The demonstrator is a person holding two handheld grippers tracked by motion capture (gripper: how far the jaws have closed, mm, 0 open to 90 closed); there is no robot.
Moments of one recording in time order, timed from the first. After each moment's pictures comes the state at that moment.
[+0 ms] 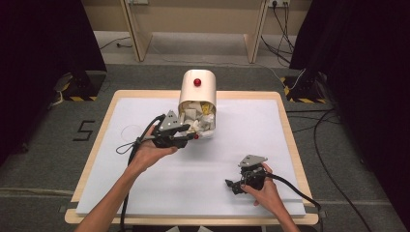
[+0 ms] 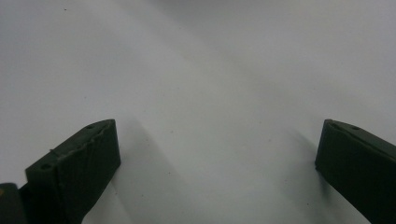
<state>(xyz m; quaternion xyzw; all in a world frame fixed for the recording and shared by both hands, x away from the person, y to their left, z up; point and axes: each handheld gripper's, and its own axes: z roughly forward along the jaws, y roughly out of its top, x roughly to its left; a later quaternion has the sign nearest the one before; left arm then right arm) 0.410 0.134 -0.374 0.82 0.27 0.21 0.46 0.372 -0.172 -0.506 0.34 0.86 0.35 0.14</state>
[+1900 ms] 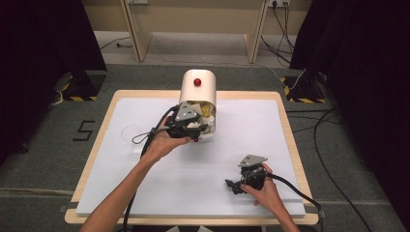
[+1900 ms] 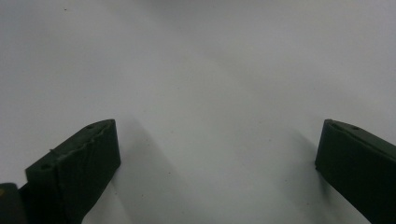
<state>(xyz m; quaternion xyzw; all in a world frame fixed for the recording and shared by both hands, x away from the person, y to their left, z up) 0.441 0.100 -0.369 0.82 0.27 0.22 0.46 0.372 -0.172 -0.506 0.34 0.86 0.35 0.14</state>
